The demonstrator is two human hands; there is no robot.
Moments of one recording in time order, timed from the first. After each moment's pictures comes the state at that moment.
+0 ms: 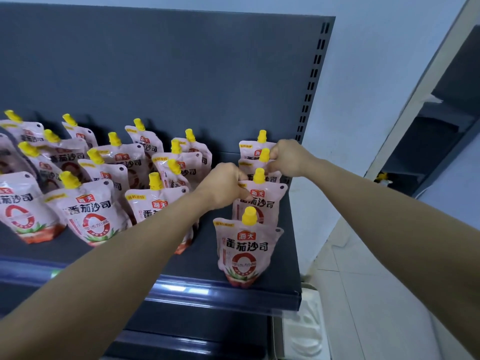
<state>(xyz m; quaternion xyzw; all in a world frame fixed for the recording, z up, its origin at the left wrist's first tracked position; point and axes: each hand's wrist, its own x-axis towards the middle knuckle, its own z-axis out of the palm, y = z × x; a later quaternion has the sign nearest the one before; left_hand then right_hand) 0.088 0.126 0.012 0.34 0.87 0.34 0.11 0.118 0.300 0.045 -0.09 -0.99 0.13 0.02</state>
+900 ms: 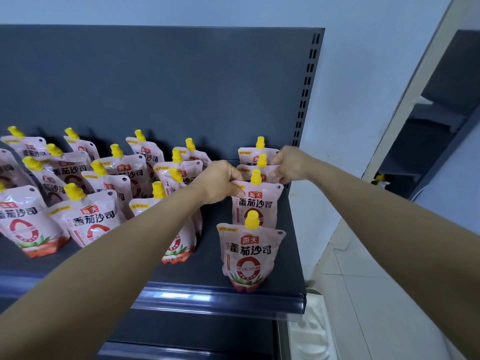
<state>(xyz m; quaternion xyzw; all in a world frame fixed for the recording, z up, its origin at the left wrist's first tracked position) 0.071 0.116 0.024 0.38 0.86 0.31 0.12 0.122 0.306 0.044 -0.15 -0.96 0.25 -0.03</state>
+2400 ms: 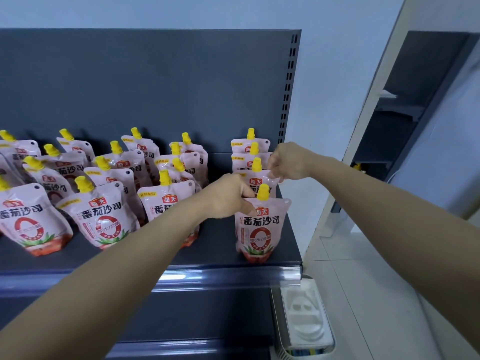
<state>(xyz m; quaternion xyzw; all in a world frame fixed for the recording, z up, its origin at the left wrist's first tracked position) 0.140 0.089 0.027 0.48 0.81 0.27 0.19 0.196 0.257 0.071 -0.09 -0.99 0.09 -0.03</state>
